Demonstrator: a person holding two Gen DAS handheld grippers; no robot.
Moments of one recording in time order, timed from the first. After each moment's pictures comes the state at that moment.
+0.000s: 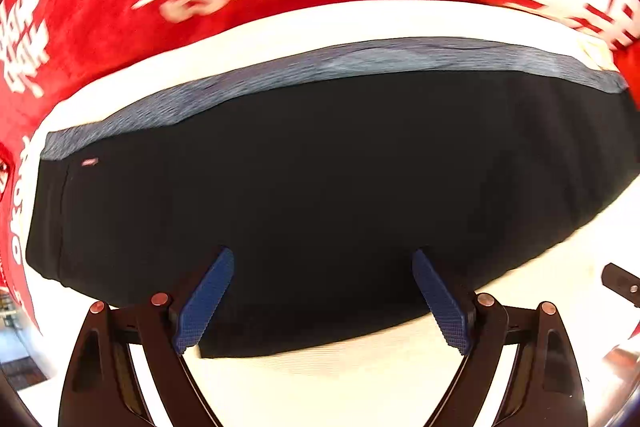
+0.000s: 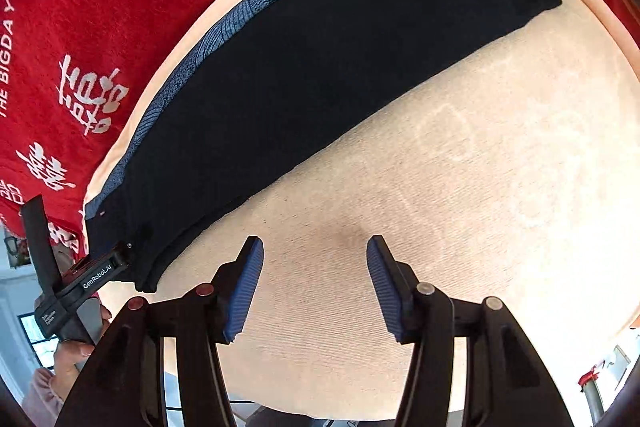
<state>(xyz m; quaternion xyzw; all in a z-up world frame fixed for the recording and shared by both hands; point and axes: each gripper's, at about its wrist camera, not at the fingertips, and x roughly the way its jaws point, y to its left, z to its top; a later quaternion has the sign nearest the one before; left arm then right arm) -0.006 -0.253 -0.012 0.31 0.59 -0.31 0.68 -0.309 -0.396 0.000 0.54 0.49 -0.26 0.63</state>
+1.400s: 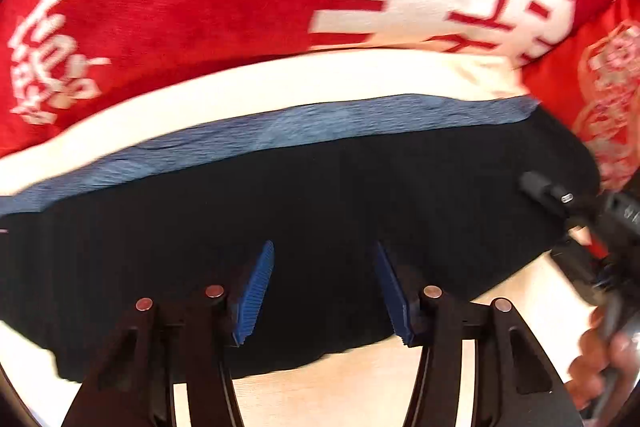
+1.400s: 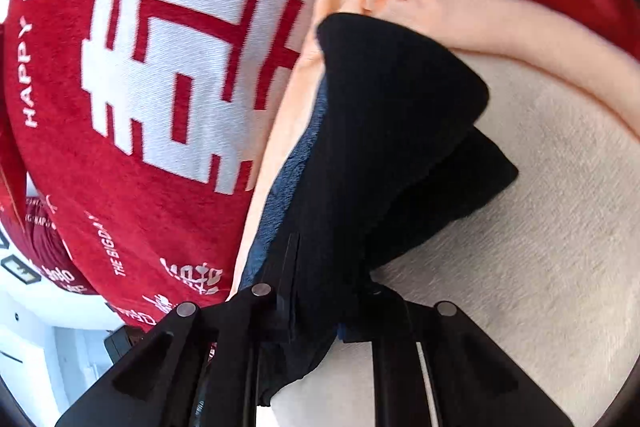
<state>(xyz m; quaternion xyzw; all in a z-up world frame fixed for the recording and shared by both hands) -0.143 -0.368 0.001 0.22 0.56 -0.43 0.67 -0.386 -0.524 -0.017 0.67 0.20 -0.23 0.68</state>
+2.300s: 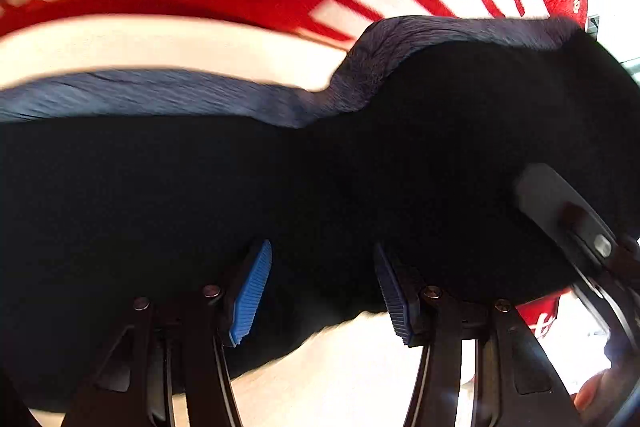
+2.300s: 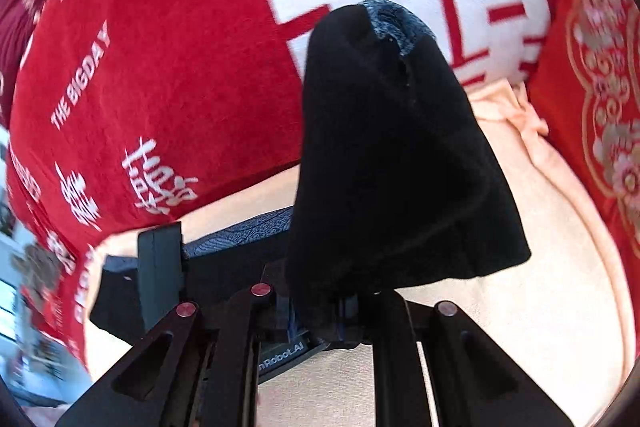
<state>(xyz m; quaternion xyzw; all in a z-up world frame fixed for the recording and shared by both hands) -0.088 -0.308 -0.015 0.05 0.63 -0.52 0.58 -0.218 -0.408 0.107 0.35 0.39 -0.30 0.80</state>
